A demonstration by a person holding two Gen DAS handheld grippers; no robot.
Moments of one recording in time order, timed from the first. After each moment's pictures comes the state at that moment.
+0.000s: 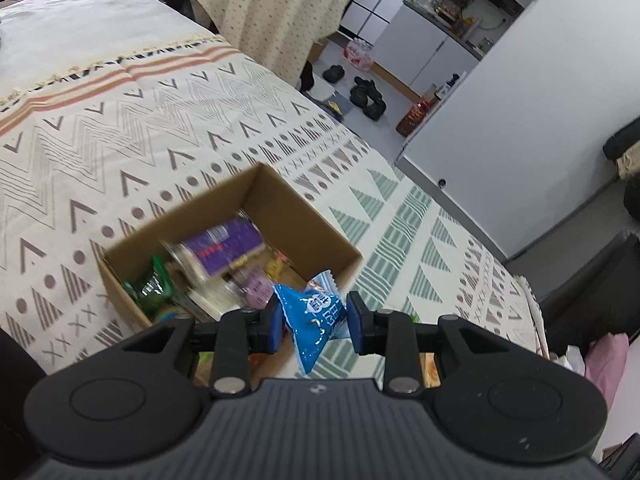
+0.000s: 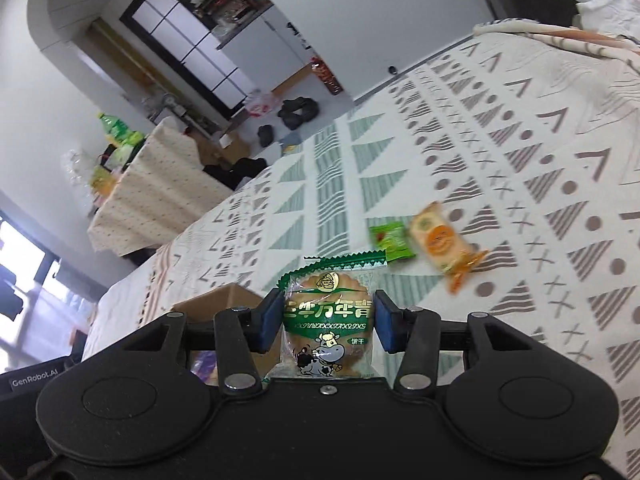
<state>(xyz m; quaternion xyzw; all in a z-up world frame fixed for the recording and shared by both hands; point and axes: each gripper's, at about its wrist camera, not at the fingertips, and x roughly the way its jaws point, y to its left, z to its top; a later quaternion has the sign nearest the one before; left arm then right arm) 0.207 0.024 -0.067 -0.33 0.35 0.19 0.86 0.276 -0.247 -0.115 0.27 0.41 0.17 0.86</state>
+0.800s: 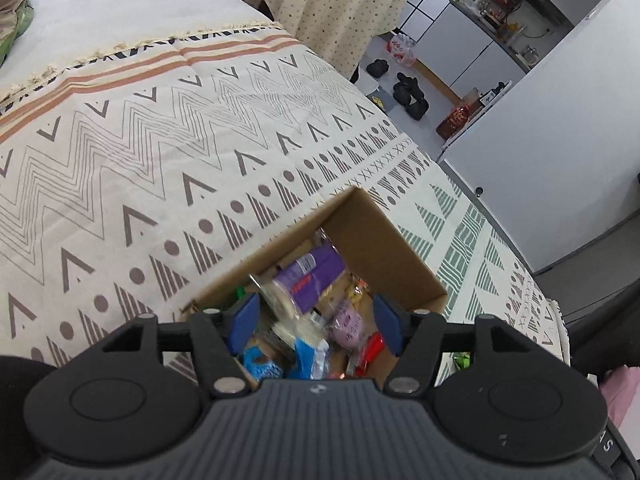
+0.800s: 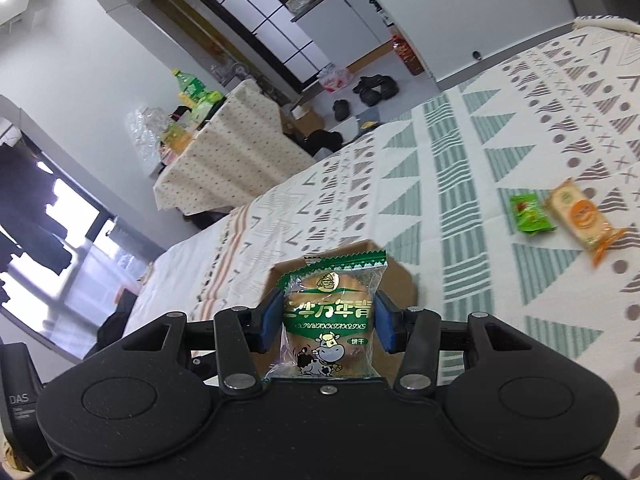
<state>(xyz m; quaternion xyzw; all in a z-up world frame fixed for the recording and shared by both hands) 0.197 0.107 -0.092 -0.36 0.38 0.22 0.82 0.261 -0.157 -0.095 0.26 0.40 0.27 0.84</state>
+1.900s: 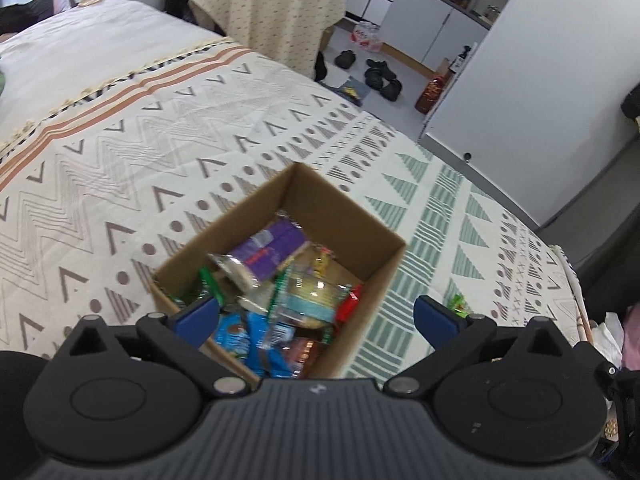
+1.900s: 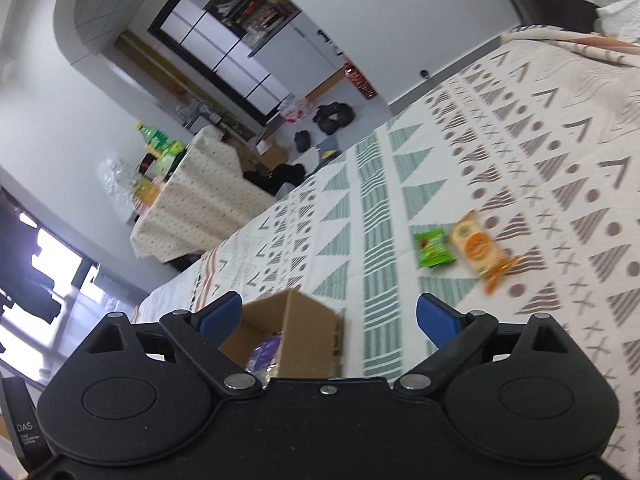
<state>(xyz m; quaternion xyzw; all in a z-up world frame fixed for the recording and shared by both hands) 0.205 0.030 -0.067 -0.27 0.40 0.19 0.86 0.264 -0.264 -0.086 0.31 0.39 0.20 0.85</state>
